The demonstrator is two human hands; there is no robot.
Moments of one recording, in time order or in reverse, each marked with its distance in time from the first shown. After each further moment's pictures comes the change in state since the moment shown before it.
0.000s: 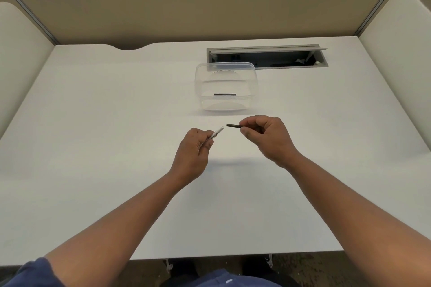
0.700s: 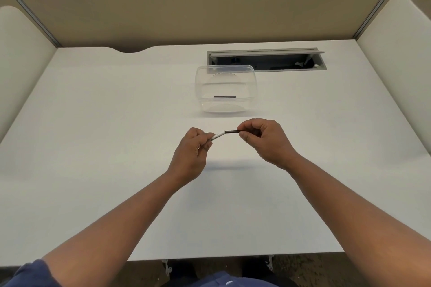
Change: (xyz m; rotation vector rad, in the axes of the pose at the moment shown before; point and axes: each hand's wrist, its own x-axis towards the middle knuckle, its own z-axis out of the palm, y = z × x) left_hand -0.001 0.008 -0.009 0.101 -0.029 0.046; right_hand -0.003 -0.006 -0.001 -0.096 -0.062 -0.005
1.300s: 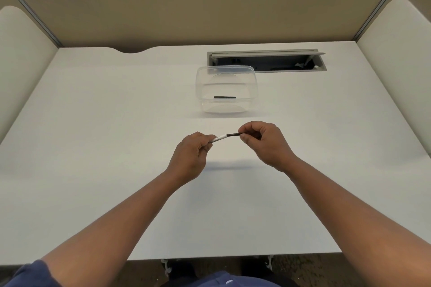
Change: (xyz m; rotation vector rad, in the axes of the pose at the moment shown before) left_hand 0.000 0.000 -0.004 0.089 -0.054 0.027; right_hand -0.004 0.004 0.003 -0.013 0.016 0.055
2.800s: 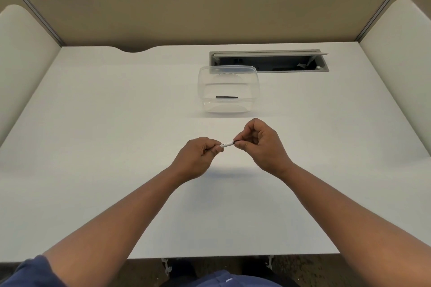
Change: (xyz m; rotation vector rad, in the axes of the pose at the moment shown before) left_hand 0.001 0.007 -0.004 -0.170 -0.167 -0.135; right_hand -0.011 -0.003 0.013 0.150 -0.039 -0.086
